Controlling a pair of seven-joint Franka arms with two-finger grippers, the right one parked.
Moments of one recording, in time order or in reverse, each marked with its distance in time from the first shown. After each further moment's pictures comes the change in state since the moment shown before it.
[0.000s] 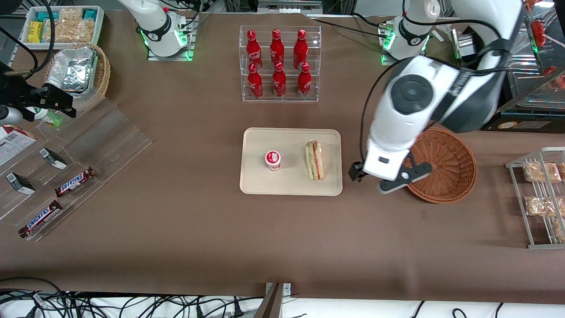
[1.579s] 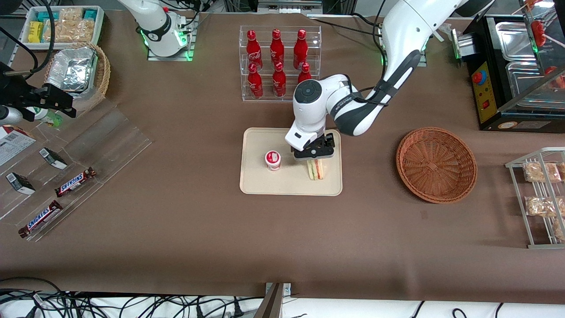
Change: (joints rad) arm -0.254 0.147 -0.014 -0.418 0.278 0.467 -0.306
